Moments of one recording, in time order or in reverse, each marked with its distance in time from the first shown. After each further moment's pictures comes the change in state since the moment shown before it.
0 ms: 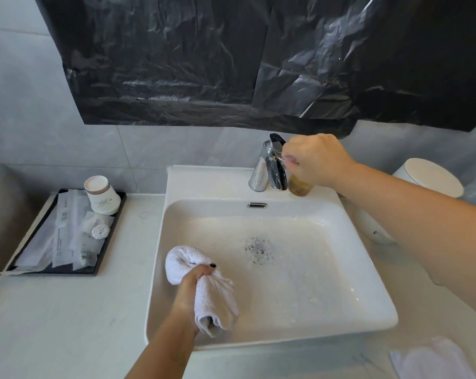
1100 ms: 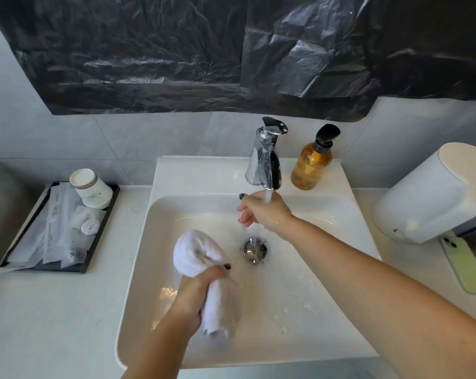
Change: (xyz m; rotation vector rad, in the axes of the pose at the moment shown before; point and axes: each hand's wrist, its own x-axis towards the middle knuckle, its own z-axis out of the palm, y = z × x) left_hand 0.025 -0.006 0.035 0.364 0.111 0.322; right_hand -0.028 -0.073 0.110 1.292 -0.488 0.981
